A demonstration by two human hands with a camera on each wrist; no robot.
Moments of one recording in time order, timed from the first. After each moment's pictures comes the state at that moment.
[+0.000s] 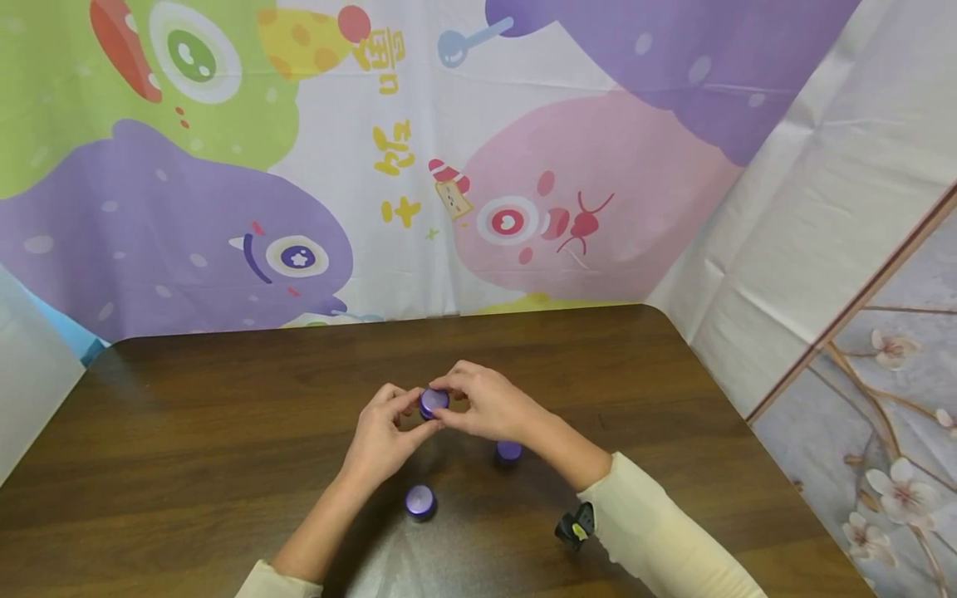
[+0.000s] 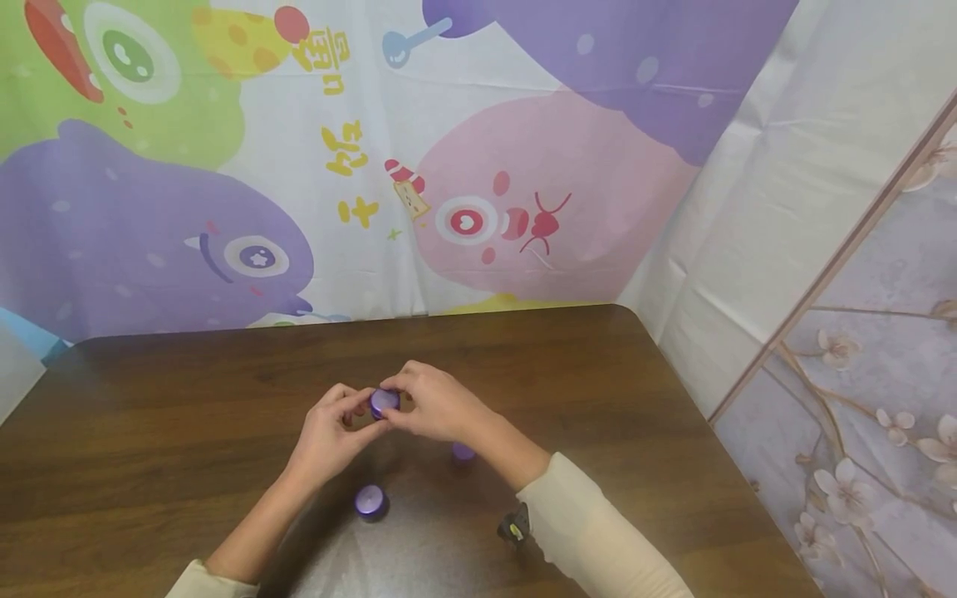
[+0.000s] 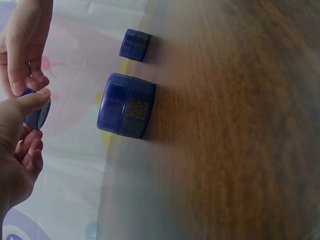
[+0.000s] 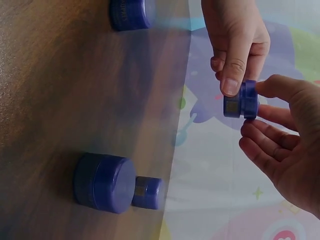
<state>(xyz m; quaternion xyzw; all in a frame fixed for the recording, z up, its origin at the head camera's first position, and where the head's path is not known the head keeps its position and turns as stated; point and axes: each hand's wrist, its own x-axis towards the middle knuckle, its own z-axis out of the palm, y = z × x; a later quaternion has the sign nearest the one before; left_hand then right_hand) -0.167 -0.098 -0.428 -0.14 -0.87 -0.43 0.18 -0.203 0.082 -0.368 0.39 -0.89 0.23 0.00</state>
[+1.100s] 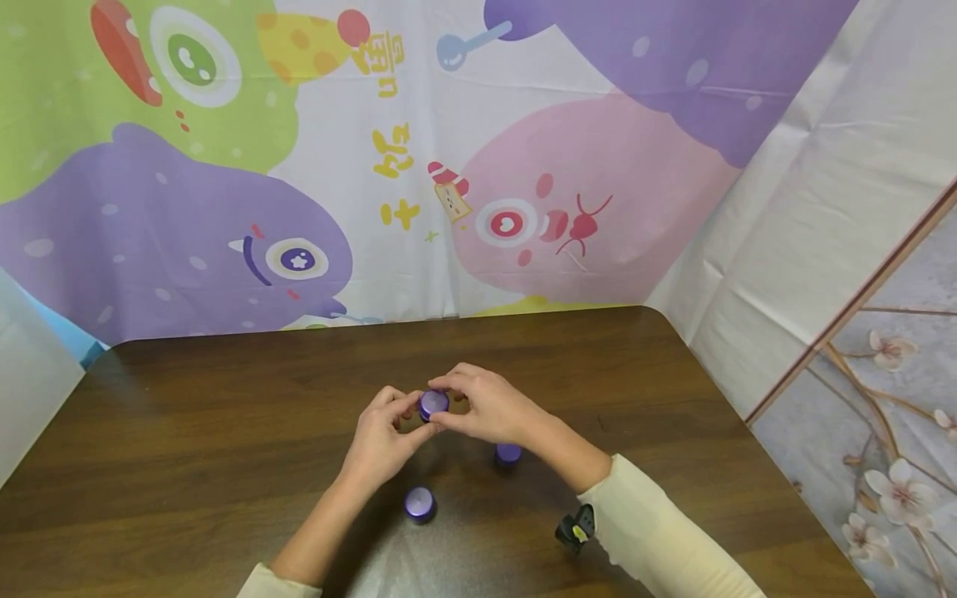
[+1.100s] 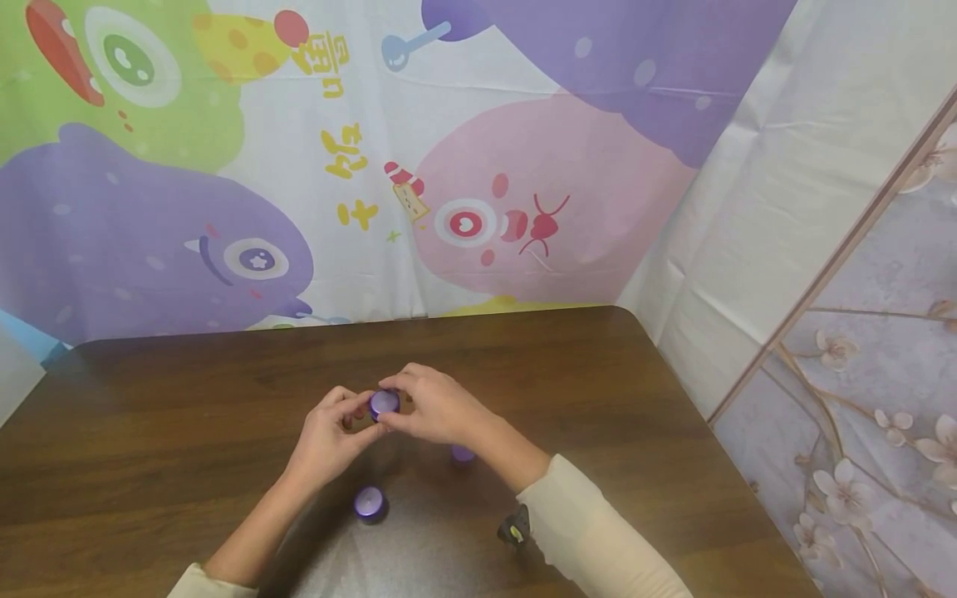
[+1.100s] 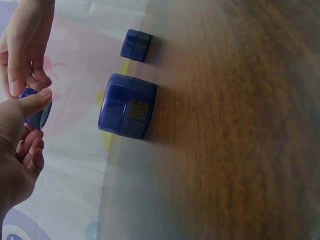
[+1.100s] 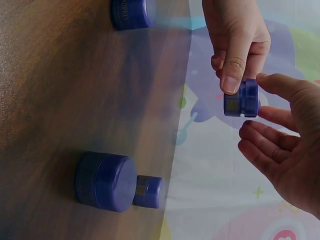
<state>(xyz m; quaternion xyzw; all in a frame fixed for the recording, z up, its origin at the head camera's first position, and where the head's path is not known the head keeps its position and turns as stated) -0.167 -0.099 -0.429 -0.13 -0.88 -0.43 0.17 -0.203 0.083 -0.368 0.39 -0.89 0.23 0.00</state>
